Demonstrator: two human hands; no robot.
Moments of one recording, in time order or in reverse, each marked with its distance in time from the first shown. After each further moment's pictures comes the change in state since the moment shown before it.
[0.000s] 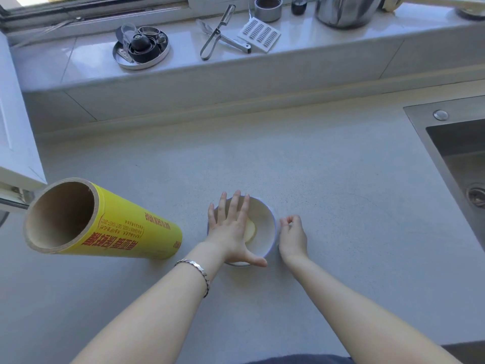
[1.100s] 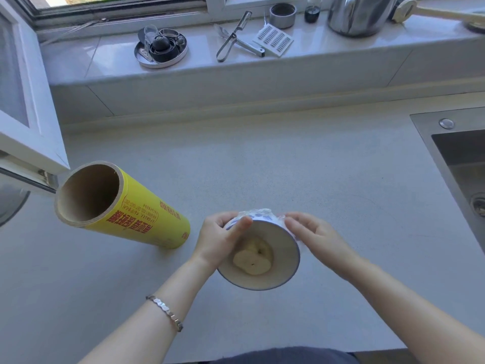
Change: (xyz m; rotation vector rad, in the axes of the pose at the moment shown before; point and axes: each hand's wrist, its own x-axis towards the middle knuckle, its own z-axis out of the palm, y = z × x) left_hand -0.058 -0.005 -0.018 -1.331 0.355 -0.013; right_hand -0.069 -0.065 -0.079 -0.010 -0.595 -0.300
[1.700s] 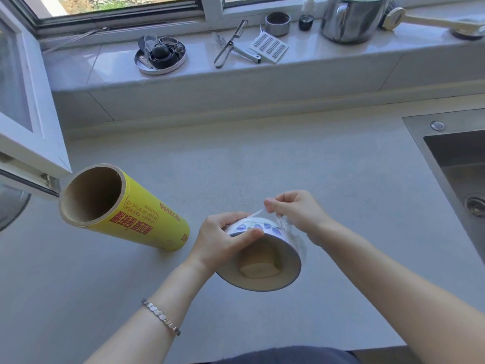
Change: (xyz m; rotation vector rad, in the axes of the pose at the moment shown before) left_hand -0.014 0.022 -0.003 0.142 -0.073 0.105; right_hand 0.033 -0.038 0.010 -0.078 0.121 0.125
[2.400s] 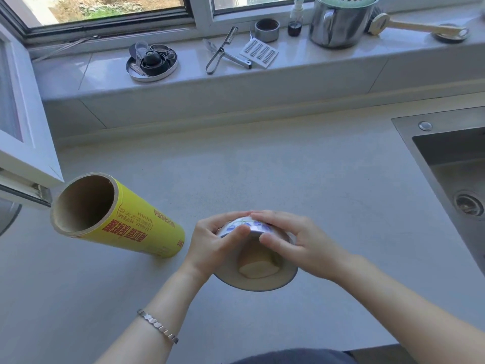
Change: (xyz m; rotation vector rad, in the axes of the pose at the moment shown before) left_hand -0.001 0.001 0.002 -0.221 0.030 0.073; right_hand -0.047 0.009 -0.007 -0.242 -0.212 -0.427
